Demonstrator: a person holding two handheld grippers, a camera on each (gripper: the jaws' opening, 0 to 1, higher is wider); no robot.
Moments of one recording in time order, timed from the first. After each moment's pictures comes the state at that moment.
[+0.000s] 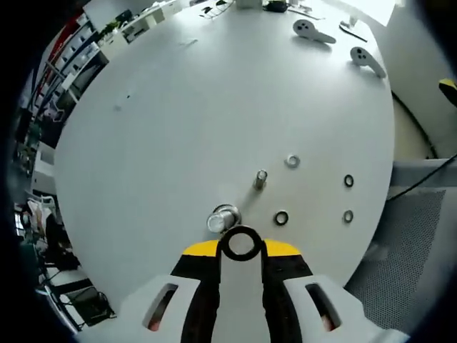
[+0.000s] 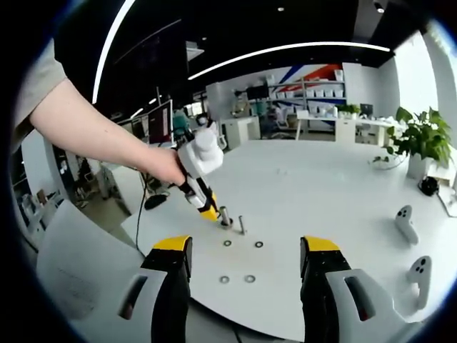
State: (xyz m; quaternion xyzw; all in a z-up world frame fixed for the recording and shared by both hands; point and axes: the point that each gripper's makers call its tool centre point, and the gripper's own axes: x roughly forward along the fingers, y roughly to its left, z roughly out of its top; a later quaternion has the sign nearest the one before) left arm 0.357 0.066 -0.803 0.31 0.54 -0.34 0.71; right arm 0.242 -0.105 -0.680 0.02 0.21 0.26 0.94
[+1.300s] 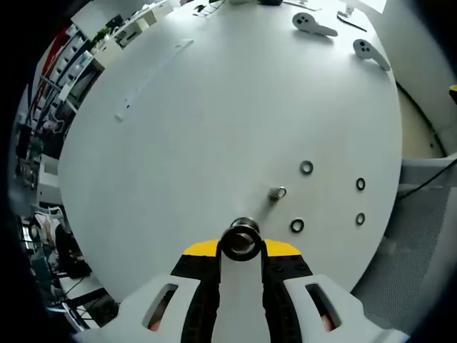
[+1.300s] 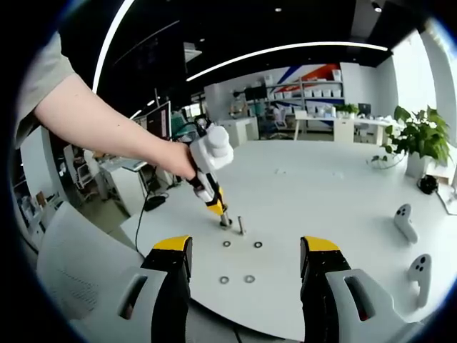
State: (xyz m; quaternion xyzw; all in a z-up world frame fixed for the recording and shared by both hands) left arm 0.389 0.067 -0.808 0.34 0.55 -0.33 0.69; right arm 0.242 -0.107 -0.680 0.02 0.21 0.26 0.94
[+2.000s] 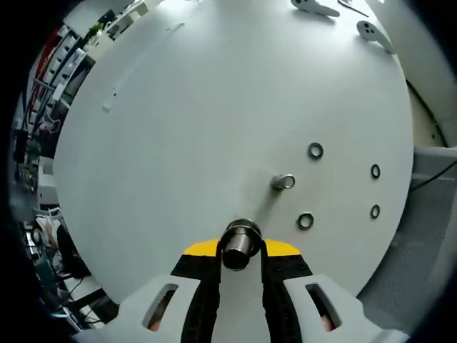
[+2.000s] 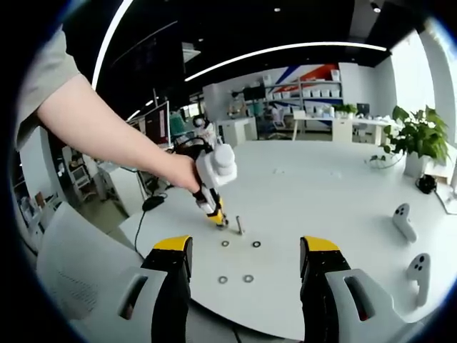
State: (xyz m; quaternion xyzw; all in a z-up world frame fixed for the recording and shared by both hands) left arm 0.383 0.073 -0.844 0.37 0.57 -0.32 0.66; right arm 0.243 -0.108 -0.681 0.02 0.21 0.26 0.94
